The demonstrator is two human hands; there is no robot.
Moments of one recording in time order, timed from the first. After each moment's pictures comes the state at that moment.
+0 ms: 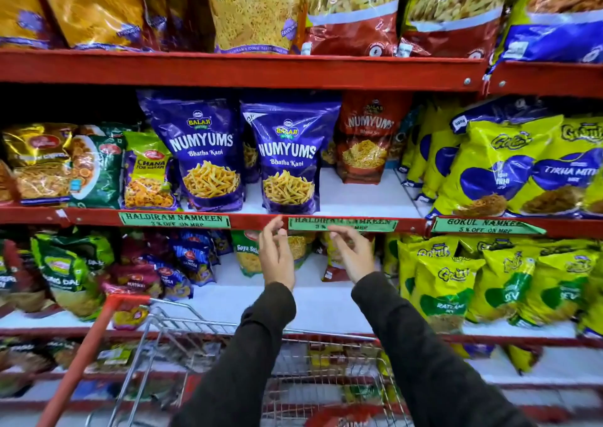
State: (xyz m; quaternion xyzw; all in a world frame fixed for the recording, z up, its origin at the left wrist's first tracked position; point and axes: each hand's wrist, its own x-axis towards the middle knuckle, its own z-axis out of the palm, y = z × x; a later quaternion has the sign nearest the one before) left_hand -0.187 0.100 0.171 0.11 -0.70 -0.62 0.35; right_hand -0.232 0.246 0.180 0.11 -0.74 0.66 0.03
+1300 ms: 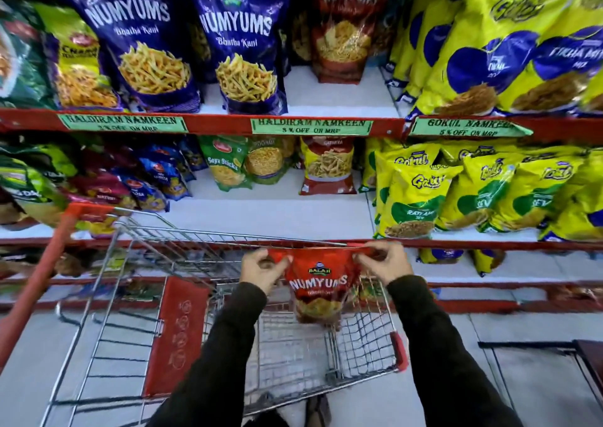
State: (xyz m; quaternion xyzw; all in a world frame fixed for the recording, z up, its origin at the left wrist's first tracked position) left_hand -0.061 0.161 0.035 0.23 -0.73 -0.64 0.07; right_hand -0.133 0.413 0.054 0.03 -0.87 0.49 -0.06
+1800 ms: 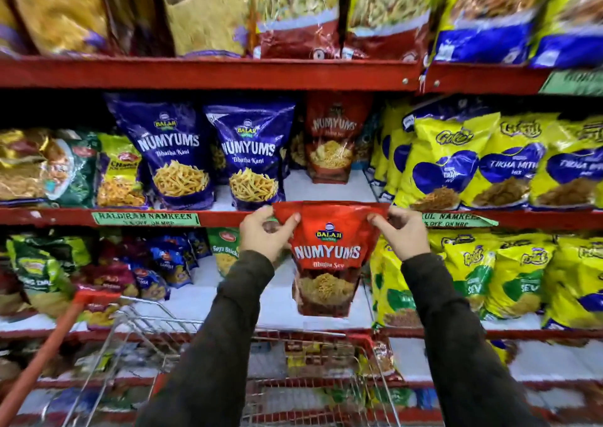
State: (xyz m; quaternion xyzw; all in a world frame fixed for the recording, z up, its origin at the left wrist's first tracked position) left_hand -0.164 0.158 0.240 0.07 -0.73 -0.62 0.28; right_hand -0.225 0.403 0.248 0.11 -0.77 0.61 0.15
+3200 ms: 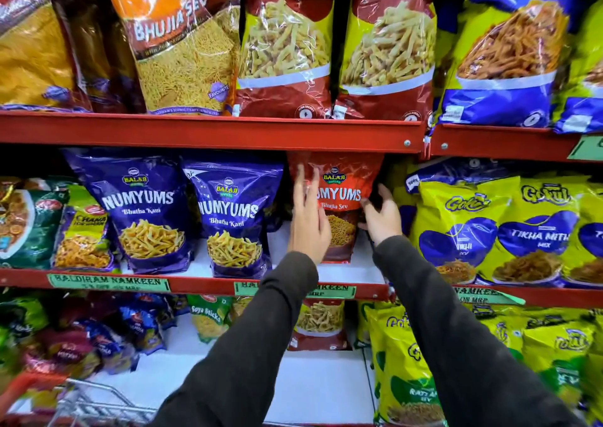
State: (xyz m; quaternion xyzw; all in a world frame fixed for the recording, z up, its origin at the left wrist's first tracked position) left_hand -0.337 0.219 0.305 -0.10 -0.80 -0.39 0.44; right_hand -0.416 0.359 0.311 0.06 -0.76 0.63 0.16
